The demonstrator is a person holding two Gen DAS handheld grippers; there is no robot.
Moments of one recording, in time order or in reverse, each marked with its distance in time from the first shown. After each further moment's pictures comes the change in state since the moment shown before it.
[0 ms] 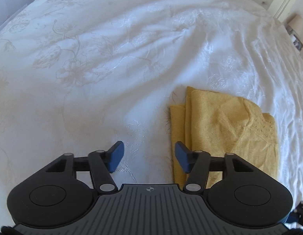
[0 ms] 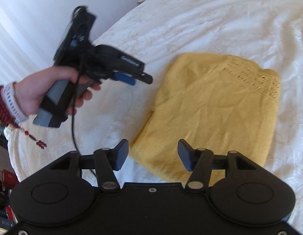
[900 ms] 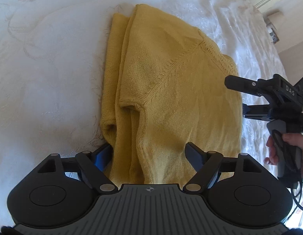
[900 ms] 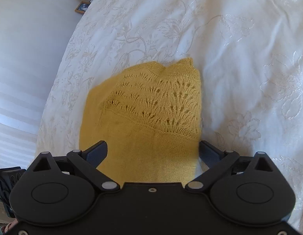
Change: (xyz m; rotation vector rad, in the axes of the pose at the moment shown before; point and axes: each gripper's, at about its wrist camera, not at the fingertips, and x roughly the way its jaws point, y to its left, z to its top) left arm 0.035 -0.039 -0.078 -0.082 0.201 -0.265; right arm 0.046 -0.158 0.039 0.444 0.058 0.091
